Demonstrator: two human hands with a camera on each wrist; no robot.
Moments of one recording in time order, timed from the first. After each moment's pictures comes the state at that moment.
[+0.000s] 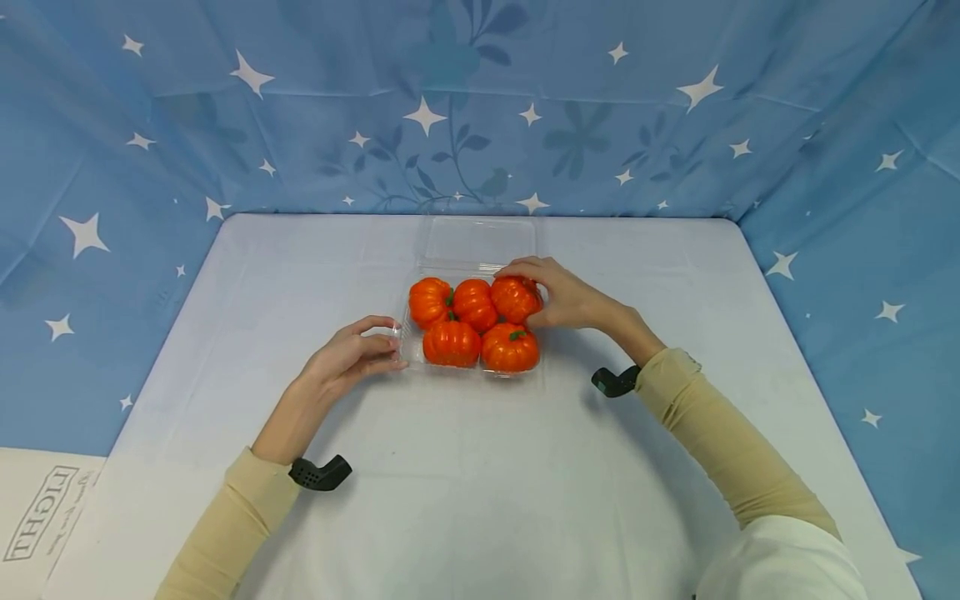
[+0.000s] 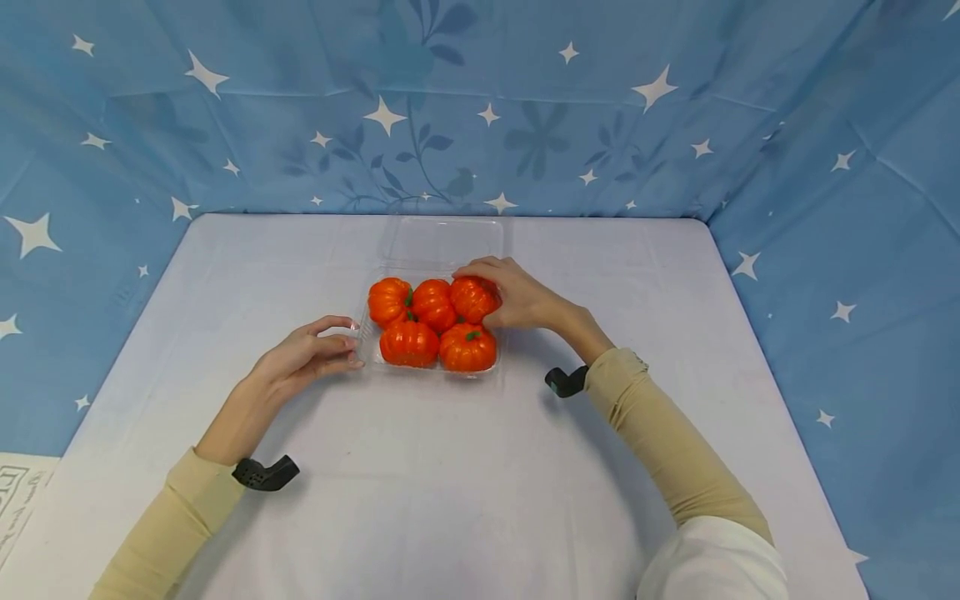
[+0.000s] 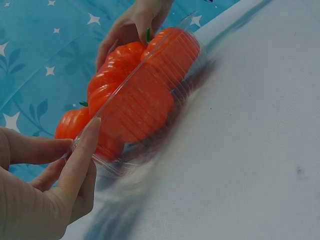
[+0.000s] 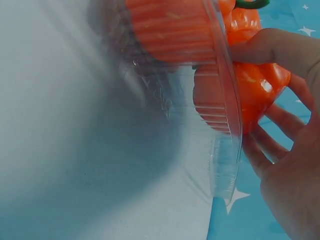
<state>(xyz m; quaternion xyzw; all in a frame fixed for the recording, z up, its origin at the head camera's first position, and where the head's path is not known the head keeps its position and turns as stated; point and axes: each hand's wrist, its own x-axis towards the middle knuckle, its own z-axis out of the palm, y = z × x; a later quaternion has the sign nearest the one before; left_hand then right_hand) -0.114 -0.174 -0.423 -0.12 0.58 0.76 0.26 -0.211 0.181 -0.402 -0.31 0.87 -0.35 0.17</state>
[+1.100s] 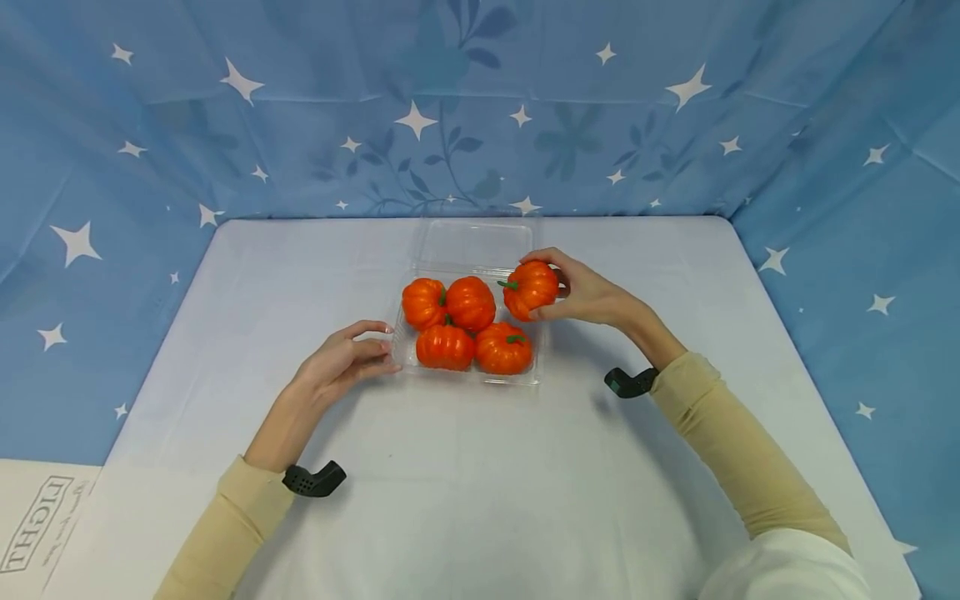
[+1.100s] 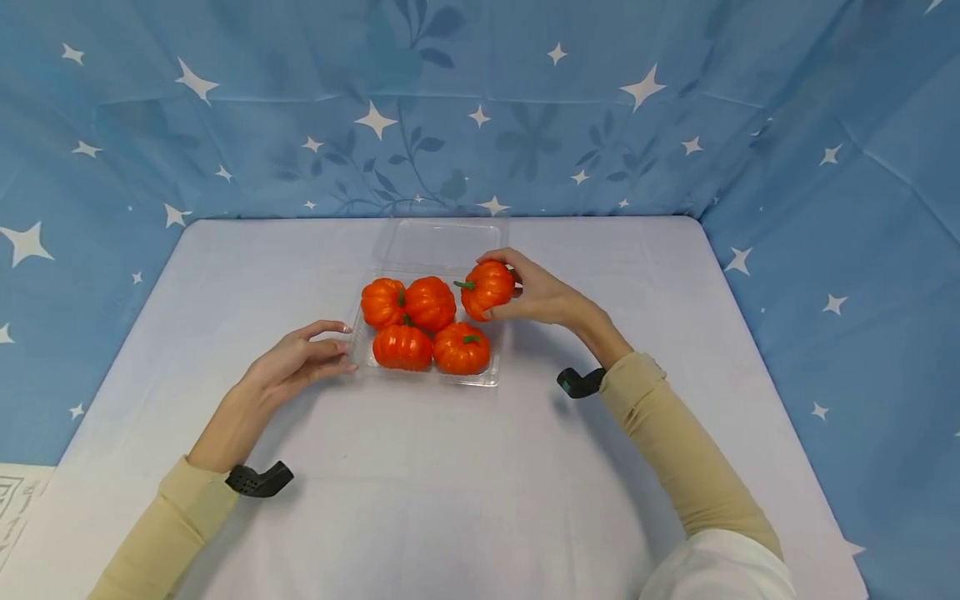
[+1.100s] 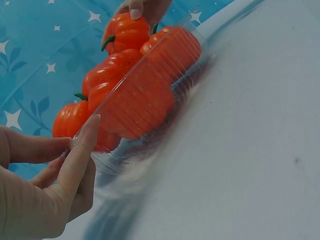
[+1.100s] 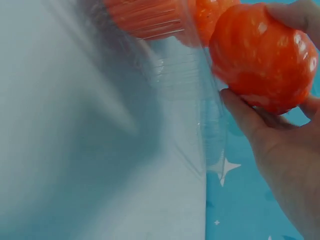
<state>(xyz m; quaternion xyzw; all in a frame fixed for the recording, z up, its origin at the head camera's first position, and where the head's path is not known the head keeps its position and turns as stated) -0.111 -0.178 -0.423 -0.12 0.58 0.76 0.26 -0.203 0.212 -0.390 -0.23 0.80 -0.51 0.23</state>
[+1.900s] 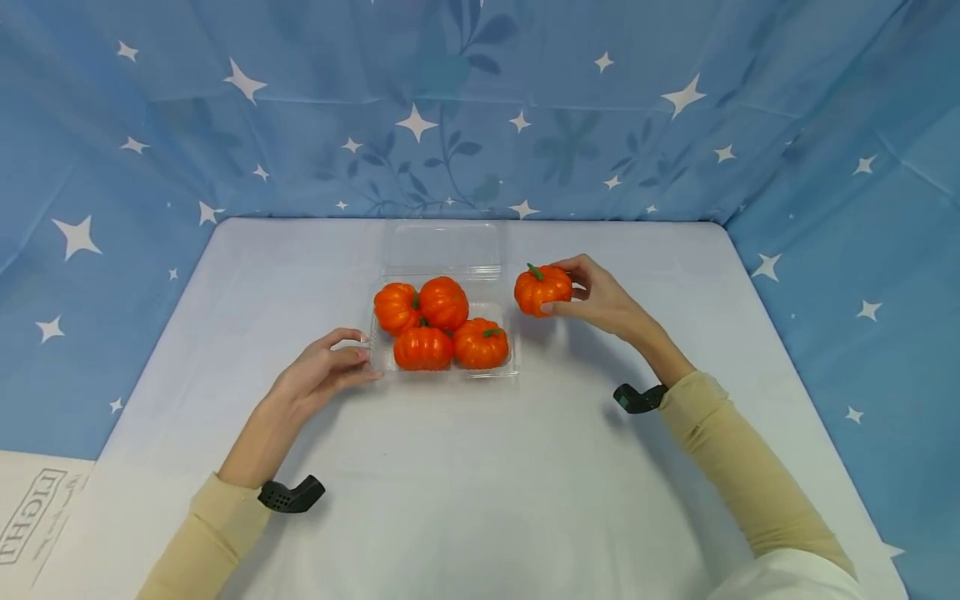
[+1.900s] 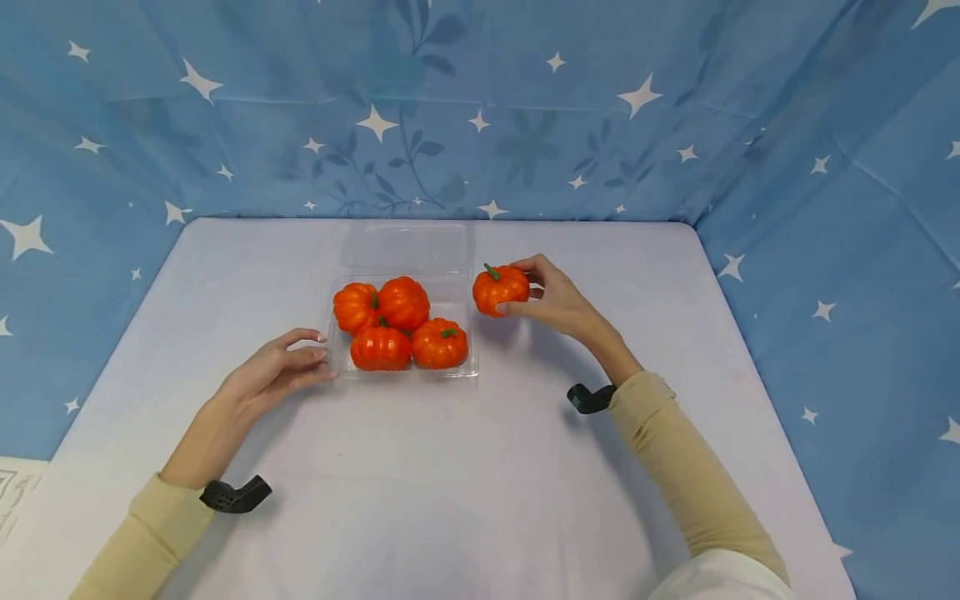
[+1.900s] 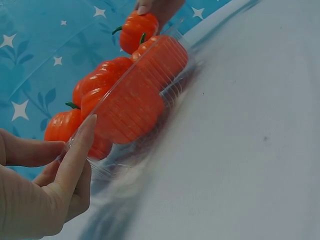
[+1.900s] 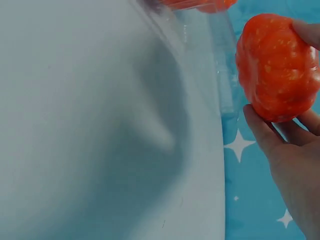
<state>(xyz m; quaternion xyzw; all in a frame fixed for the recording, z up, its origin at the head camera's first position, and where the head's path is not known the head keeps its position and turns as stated) -0.089 -0.197 -0.419 -0.12 0.54 0.80 0.24 -0.188 0.235 -0.401 -0.14 0.82 -0.53 0.15</state>
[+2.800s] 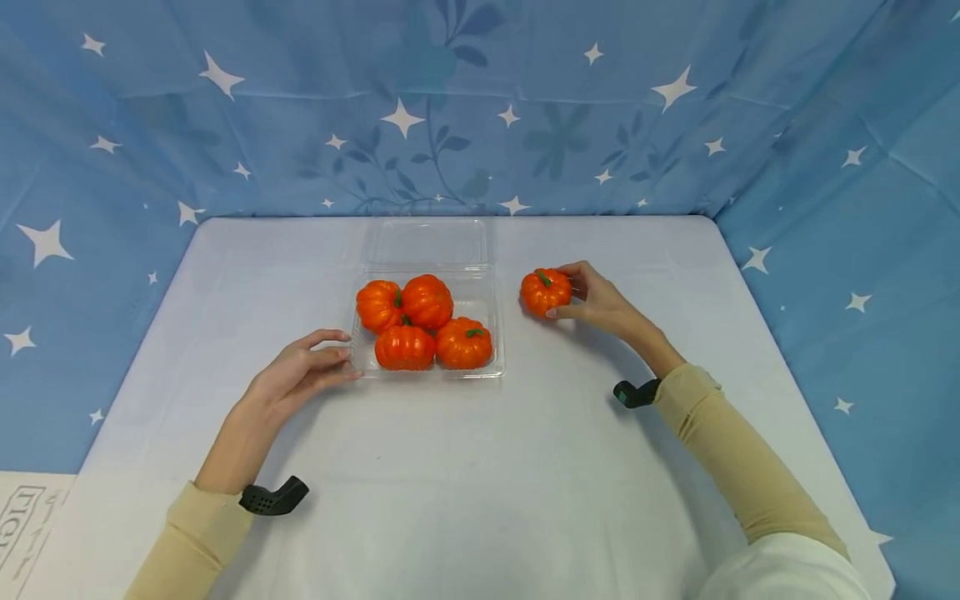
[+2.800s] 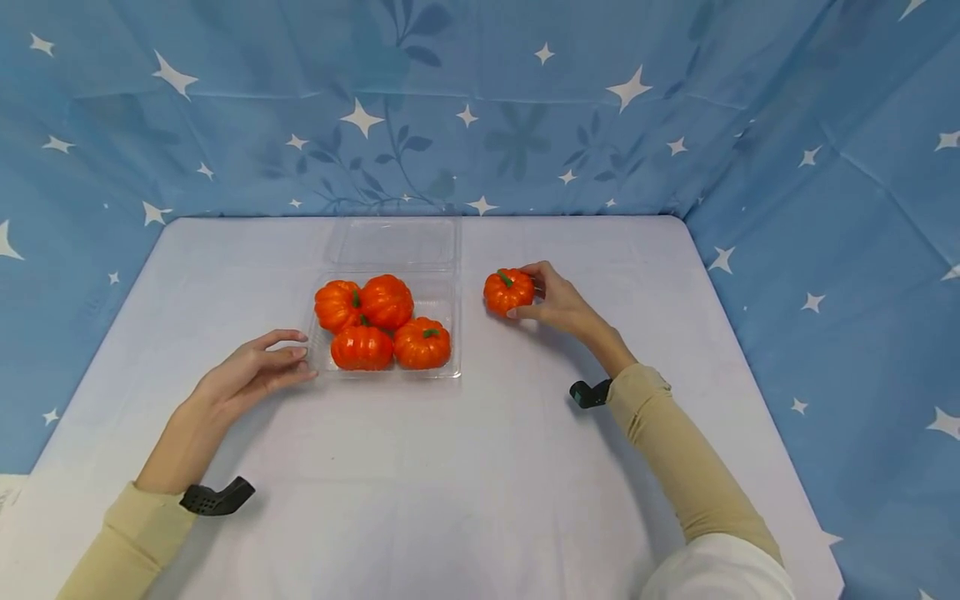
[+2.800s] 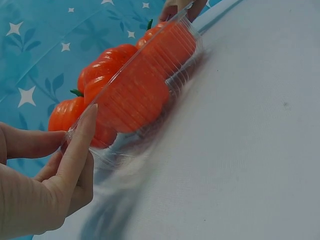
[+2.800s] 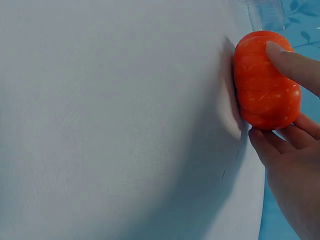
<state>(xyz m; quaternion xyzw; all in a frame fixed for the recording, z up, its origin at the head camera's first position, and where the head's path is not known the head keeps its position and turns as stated) -0.095 -0.213 -0.423 -0.12 0.54 0.79 0.26 -0.203 0.256 -0.438 -0.09 0.86 -0.47 0.16</state>
